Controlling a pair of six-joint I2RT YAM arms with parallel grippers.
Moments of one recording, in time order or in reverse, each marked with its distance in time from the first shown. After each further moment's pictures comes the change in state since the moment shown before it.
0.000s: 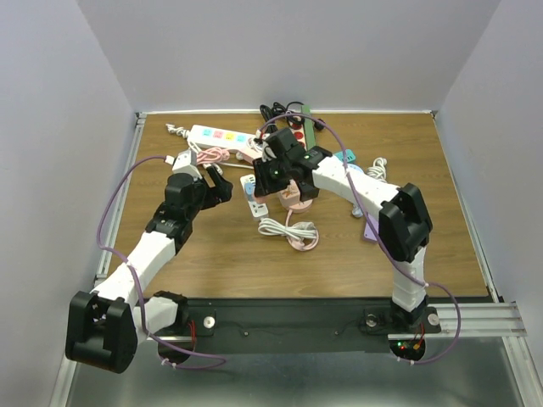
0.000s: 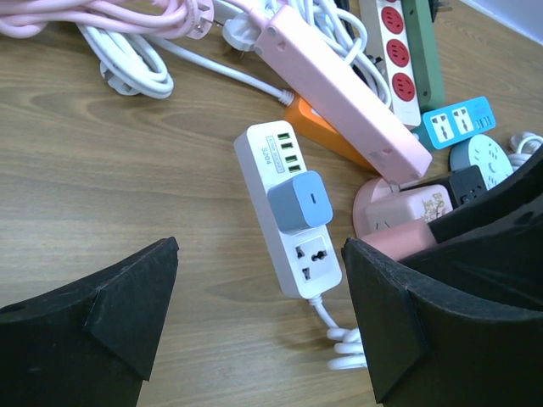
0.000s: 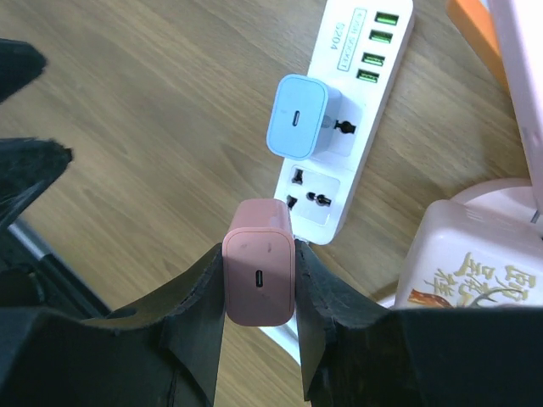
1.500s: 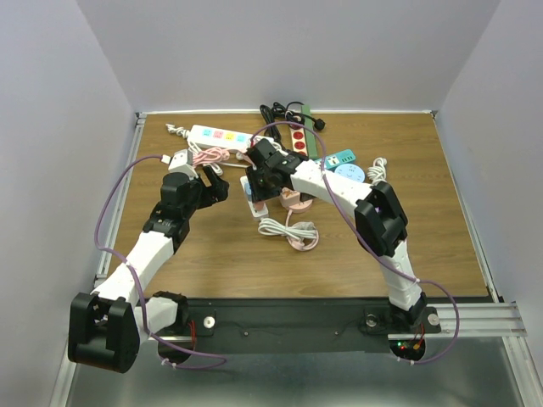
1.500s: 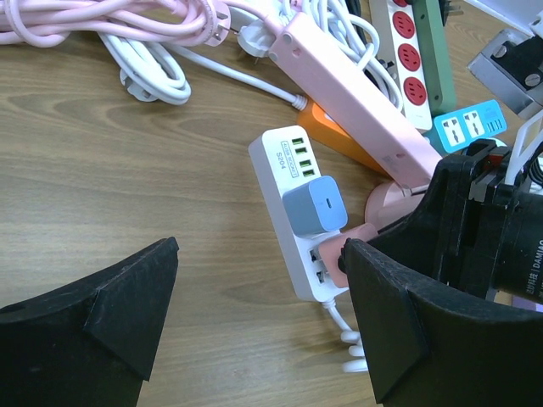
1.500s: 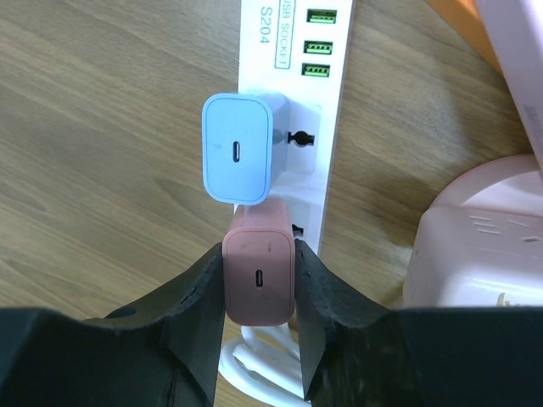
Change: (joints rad) left arm 0.045 0.000 0.000 -0.005 0.032 0.029; right arm 0.091 0.190 0.158 -0.126 0.310 0.117
